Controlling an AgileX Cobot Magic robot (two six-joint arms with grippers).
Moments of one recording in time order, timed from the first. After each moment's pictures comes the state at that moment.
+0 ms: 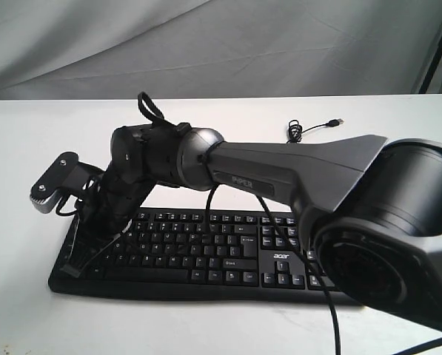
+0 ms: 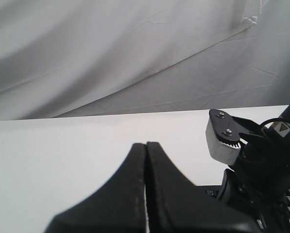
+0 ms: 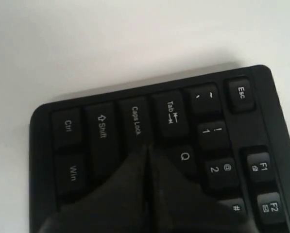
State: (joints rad) left arm 0.04 0.00 0.00 0.03 0.16 -0.02; right arm 1.02 2.45 -1.96 0.39 0.74 -0.68
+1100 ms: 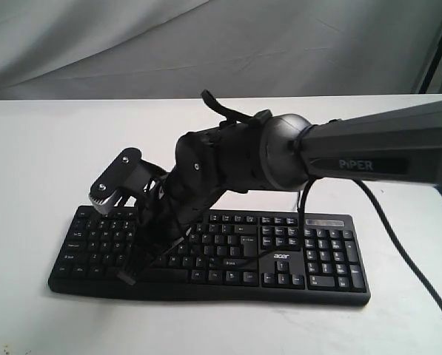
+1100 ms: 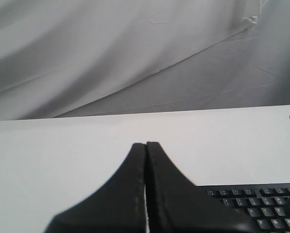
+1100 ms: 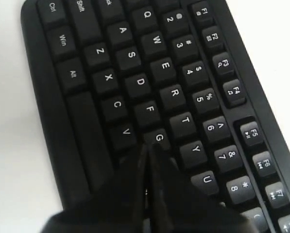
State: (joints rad) left arm 0.04 0.00 0.00 0.03 0.16 -0.02; right arm 0.98 2.10 -1.42 0.30 0.51 -0.56
